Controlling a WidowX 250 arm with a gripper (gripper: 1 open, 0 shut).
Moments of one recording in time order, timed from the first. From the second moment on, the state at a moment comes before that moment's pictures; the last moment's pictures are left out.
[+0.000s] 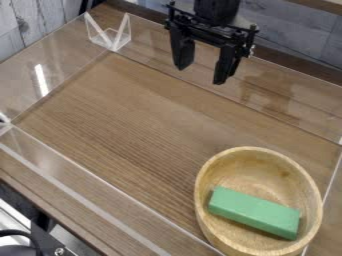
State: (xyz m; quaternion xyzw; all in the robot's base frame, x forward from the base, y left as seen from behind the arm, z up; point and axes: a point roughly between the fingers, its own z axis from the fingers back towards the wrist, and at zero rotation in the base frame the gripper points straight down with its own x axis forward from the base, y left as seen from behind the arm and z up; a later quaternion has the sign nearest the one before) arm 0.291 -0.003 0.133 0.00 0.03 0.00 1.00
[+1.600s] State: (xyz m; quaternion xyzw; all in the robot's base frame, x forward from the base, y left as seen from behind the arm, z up) arm 0.205 -0.090 0.075 0.02 -0.05 -0.42 0.91
